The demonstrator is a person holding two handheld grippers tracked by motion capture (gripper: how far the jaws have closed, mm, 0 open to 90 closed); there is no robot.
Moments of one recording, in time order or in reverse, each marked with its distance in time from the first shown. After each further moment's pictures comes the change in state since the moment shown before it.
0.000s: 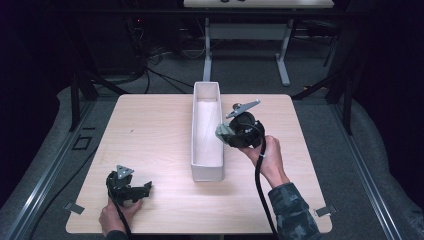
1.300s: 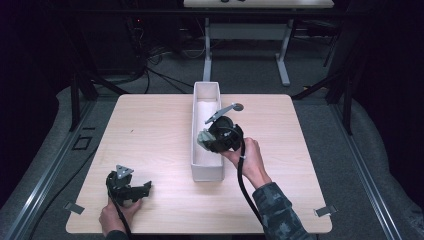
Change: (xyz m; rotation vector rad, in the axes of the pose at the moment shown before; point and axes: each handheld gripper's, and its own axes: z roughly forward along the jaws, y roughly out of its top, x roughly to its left) left arm 0.000 0.000 0.000 -0.003 0.001 -0.009; right arm 0.031 0.015 0.039 0.045 0.098 -0.042
